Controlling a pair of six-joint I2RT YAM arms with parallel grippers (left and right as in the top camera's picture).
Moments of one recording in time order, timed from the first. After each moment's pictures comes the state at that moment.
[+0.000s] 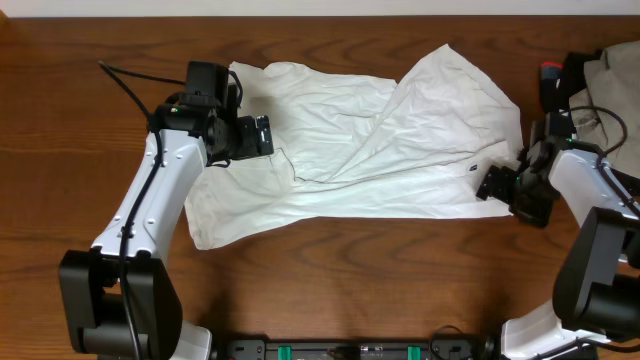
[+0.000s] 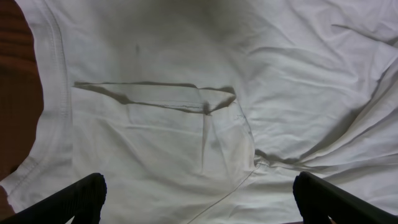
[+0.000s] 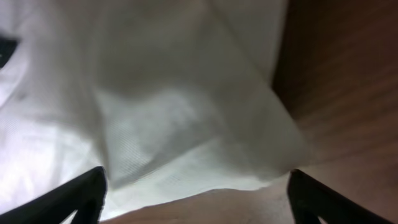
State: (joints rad) left arm -0.12 1.66 1.29 -0.83 0.15 -0.27; right arm -0.24 1.76 1.04 -0.84 -0.05 0.31
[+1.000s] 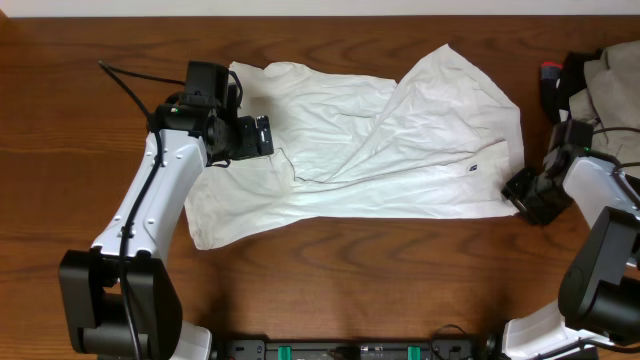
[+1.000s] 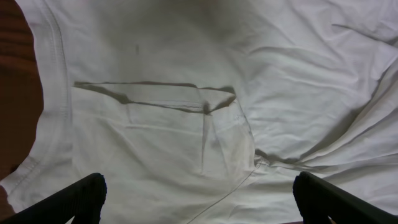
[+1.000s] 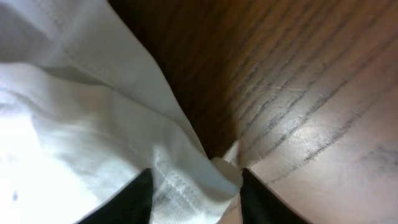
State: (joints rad) left arm -0.12 1.66 1.29 -0.83 0.15 -0.27; right arm -0.32 1.76 0.99 -0.73 -0.06 0.60
